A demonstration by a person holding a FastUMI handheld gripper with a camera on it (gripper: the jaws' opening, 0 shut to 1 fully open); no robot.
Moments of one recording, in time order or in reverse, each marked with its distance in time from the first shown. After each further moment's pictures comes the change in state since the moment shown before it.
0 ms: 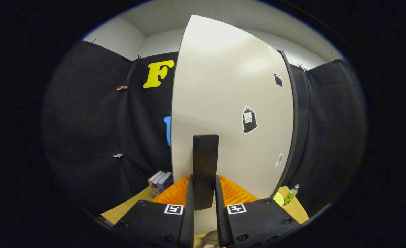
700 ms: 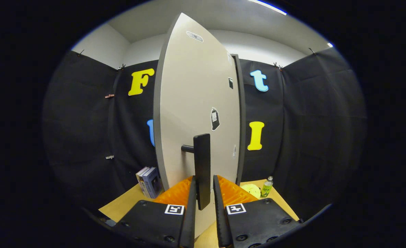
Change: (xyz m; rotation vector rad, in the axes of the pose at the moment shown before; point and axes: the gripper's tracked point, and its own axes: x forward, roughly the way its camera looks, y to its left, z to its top) arm -0.102 -0.109 0.001 0.074 -0.025 -0.149
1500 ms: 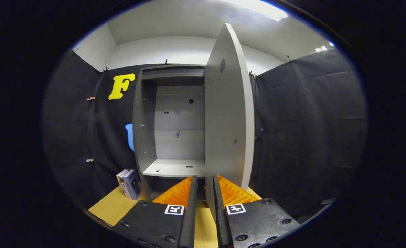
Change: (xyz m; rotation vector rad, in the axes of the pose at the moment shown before) arm -0.034 -0.023 -0.020 -0.010 -0.054 -0.134
